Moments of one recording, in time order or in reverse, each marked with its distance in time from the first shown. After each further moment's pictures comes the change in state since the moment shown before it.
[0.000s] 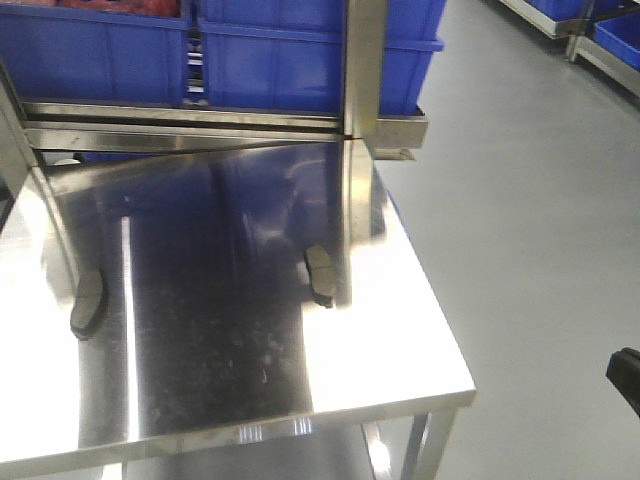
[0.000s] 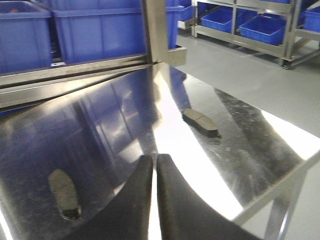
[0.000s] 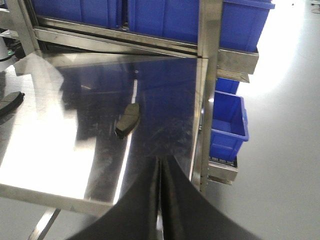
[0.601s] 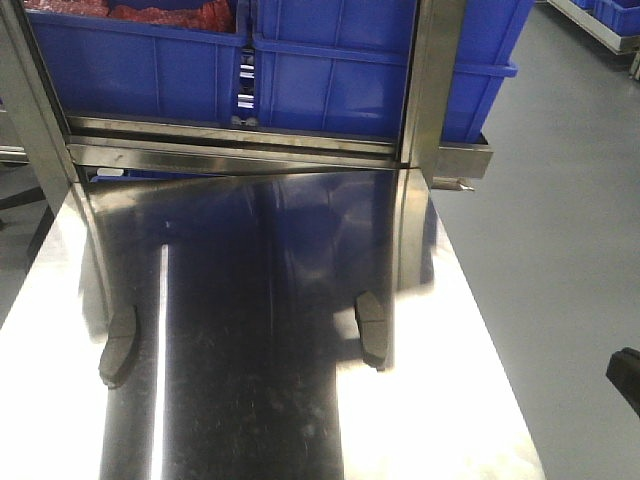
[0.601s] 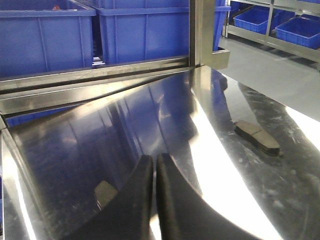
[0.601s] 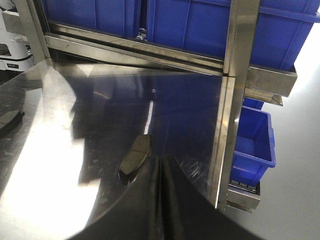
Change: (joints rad) left arm 0.000 0.000 0.000 0.000 0.000 0.000; right arm 0.000 0.000 0.000 0.000 0.000 0.000
